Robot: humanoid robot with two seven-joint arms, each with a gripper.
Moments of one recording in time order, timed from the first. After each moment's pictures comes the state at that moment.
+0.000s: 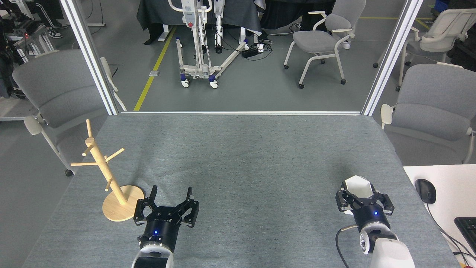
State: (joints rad) left arm -0.08 -0.12 -0.03 -1.49 -1.64 0.03 0.03; right arm -0.41 -0.09 -0.20 -0.80 1.57 -0.12 -0.11
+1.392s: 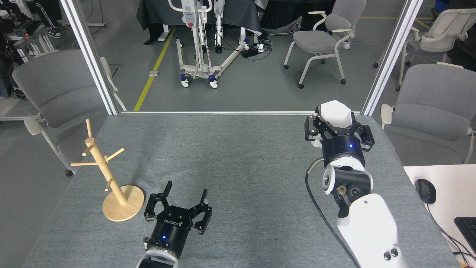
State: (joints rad) left arm -0.04 -0.10 -0.11 -1.57 -1.72 -0.10 0.11; right arm -0.52 -0.15 0.38 -1.64 1.31 0.61 0.46
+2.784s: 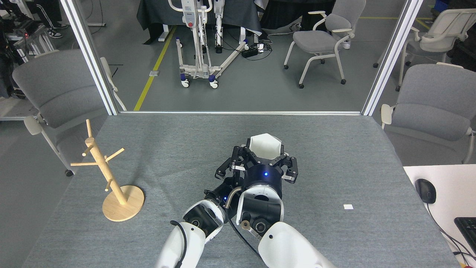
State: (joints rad) left arm -0.42 -0.14 -0.32 -1.26 -1.80 -0.43 0.03; right arm -0.57 0.04 0.81 -1.60 1.52 1.03 0.75
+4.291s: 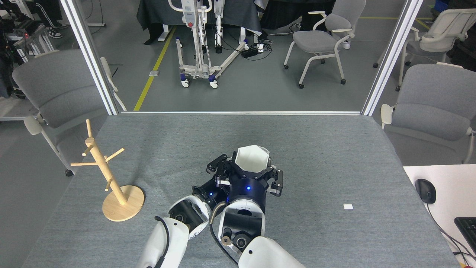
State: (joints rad) left arm -0.43 -0.07 -0.29 -1.30 -1.72 -0.51 0.03; right arm -0.53 0.12 0.86 -1.54 1.60 1.04 0.77
